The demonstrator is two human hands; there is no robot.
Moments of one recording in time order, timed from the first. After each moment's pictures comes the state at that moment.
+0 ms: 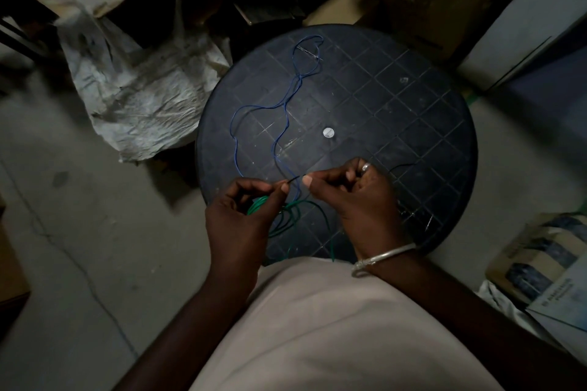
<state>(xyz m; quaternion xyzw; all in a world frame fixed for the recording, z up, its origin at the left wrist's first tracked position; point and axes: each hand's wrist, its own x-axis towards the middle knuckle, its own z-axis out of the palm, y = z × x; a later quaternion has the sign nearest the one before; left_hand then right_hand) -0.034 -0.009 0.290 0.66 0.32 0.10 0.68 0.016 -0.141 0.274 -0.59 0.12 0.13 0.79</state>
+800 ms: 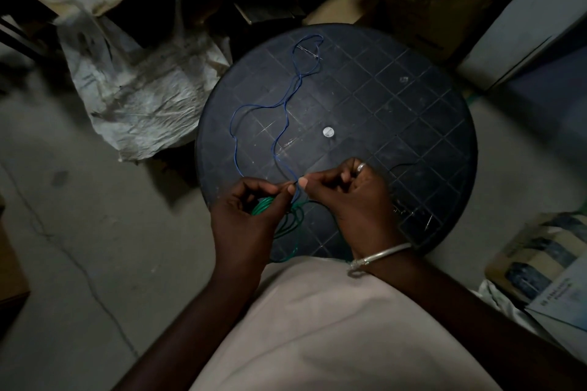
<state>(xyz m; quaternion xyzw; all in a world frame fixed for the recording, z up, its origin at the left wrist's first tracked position) -0.034 -0.012 0.286 0.67 0.29 0.10 0.67 0.014 -0.137 0.272 -0.61 0.12 0.12 0.77</state>
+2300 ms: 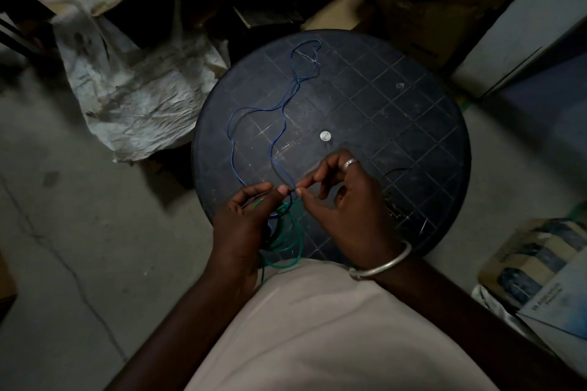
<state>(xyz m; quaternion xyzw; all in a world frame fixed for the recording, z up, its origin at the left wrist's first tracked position) -0.029 -0.009 0.287 0.54 0.41 -0.01 0.73 0.014 -0.149 0.264 -0.79 -0.11 0.05 0.60</state>
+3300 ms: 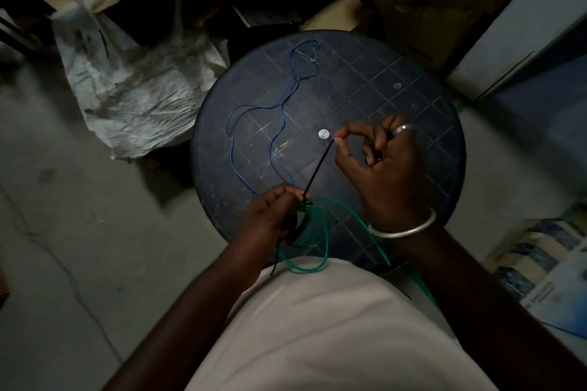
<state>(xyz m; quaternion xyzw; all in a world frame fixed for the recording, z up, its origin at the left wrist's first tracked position) -0.042 -0.015 0.278 0.63 0.26 -0.15 0.72 0.045 -0.173 0.274 -0.81 -0.09 -0.13 0.57</state>
